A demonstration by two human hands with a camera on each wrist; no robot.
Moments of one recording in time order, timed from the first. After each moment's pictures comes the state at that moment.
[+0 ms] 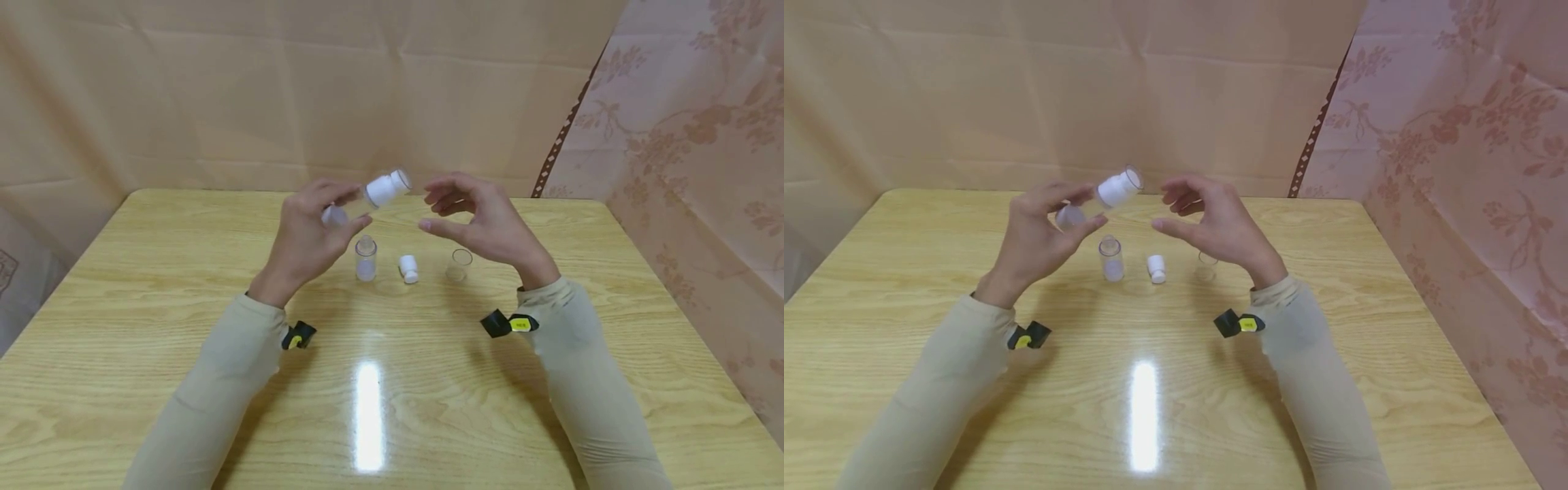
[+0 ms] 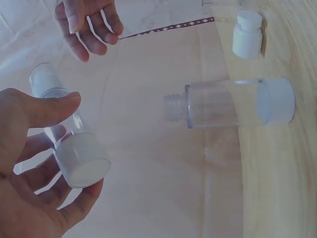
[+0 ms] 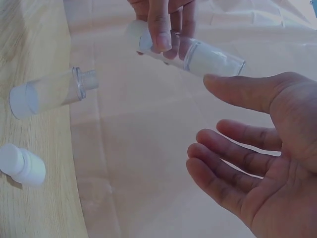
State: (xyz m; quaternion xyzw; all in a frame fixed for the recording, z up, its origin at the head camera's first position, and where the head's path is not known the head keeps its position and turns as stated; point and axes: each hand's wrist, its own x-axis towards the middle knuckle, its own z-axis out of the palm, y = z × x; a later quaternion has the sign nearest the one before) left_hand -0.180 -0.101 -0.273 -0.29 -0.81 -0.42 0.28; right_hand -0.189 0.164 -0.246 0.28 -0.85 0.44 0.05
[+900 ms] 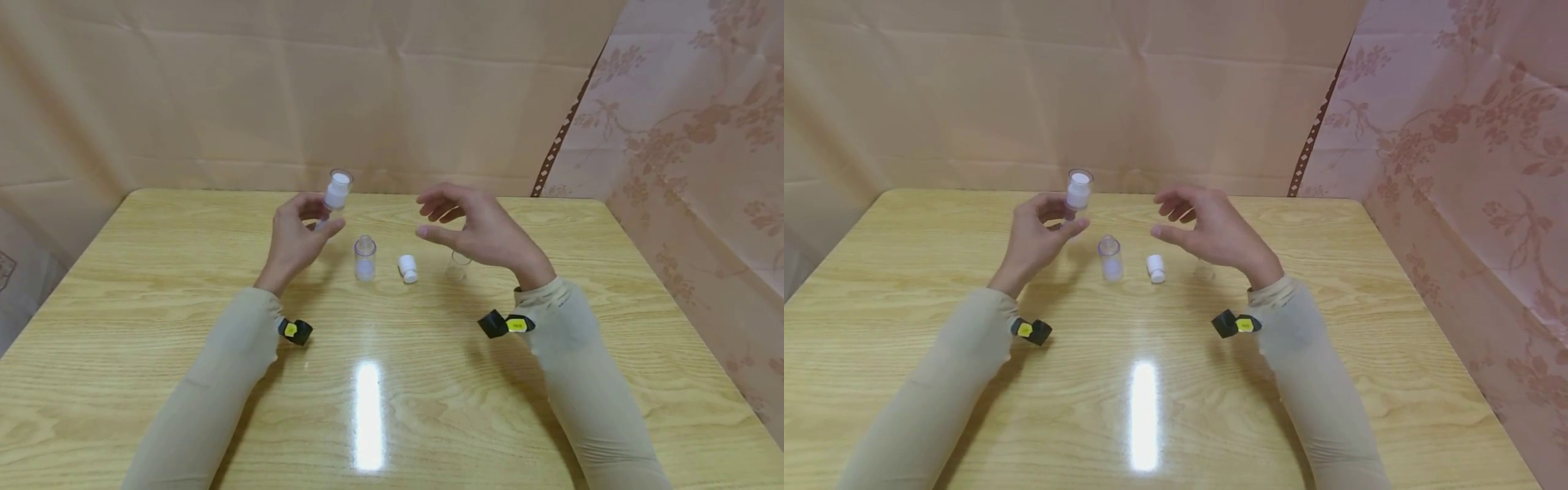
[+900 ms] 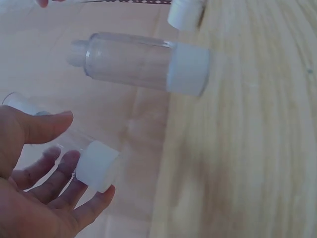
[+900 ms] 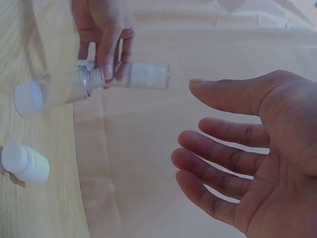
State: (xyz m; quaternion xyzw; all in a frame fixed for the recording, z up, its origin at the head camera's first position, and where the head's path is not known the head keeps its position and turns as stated) left_hand -0.212 -0.125 -0.322 -0.08 -0.81 -0.56 0.13; right_hand -0.189 0.164 -0.251 0.30 -0.88 0.38 0.01
